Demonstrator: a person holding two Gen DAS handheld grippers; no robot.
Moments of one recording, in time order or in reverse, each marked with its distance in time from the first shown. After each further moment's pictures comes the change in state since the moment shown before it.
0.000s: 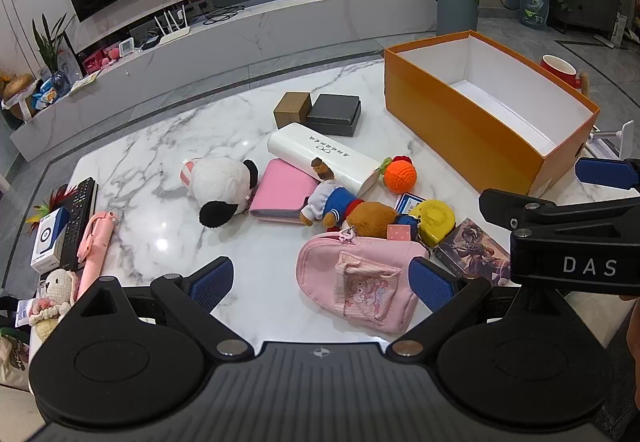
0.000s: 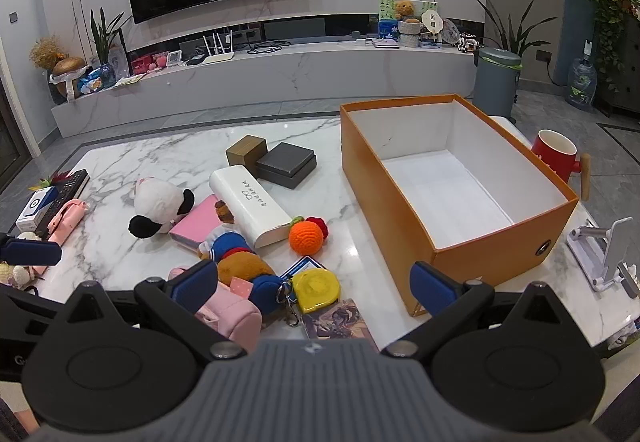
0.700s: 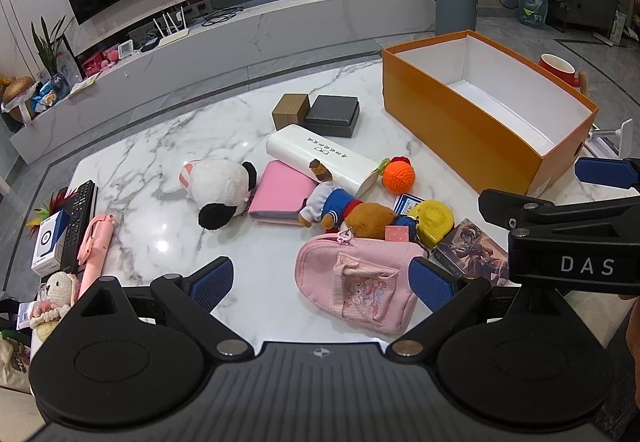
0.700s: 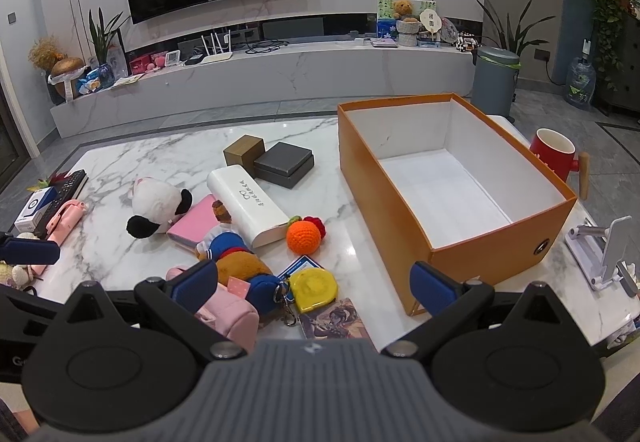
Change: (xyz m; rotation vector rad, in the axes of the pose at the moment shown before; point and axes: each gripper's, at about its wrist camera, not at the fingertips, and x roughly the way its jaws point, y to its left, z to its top) left arm -0.002 0.000 0.002 0.118 -0.023 -0.105; right arm -0.003 -0.003 0.001 0.010 0.001 -0.006
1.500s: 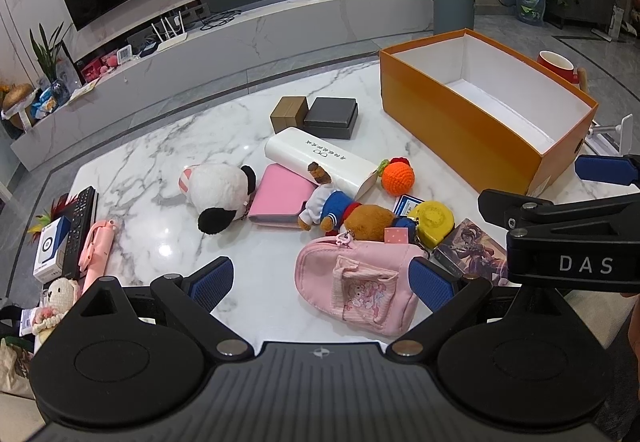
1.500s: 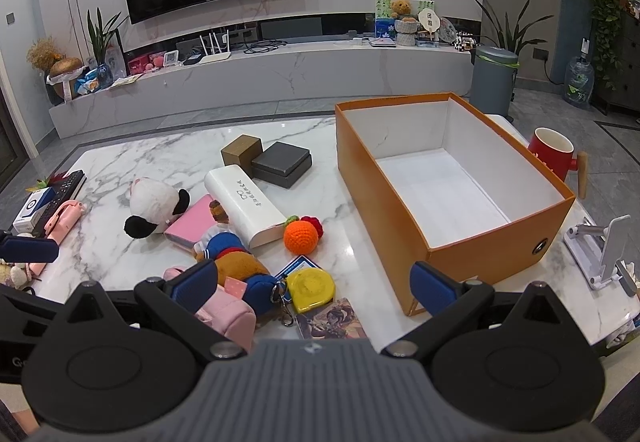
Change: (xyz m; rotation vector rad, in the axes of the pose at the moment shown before) left arm 0.001 -0.003 0.001 0.037 -0.010 -0.004; right arm 0.001 -0.002 0.000 0.026 -0.004 -0.039
